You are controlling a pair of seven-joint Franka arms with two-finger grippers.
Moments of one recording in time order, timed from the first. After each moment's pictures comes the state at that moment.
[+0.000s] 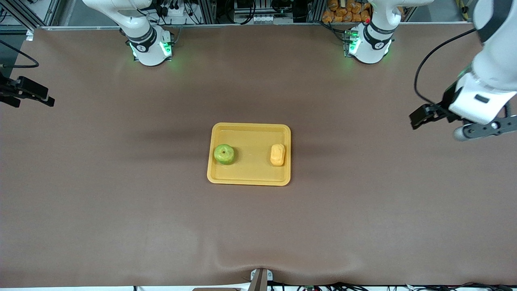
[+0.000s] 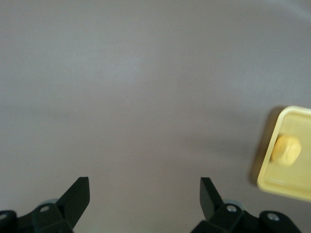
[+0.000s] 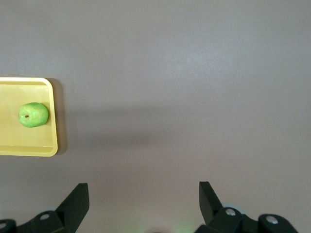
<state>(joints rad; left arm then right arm) -0.03 0.09 -0.15 -1.49 0.11 1.58 -0.31 0.01 0.01 -0.10 -1.51 0.06 1.46 -0.07</state>
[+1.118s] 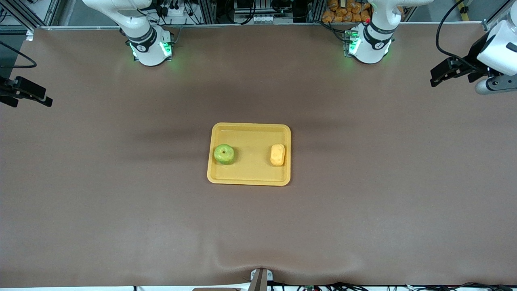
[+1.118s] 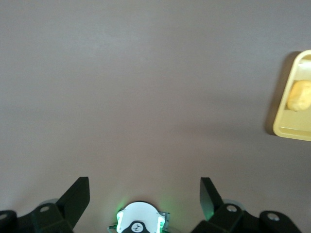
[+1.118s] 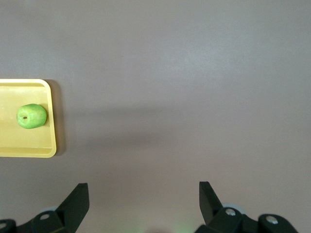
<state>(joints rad) -0.04 -0.10 -0.09 -1.60 0.05 1.43 -0.19 0.01 0.01 -0.11 -1.51 0.06 1.46 -0.07</state>
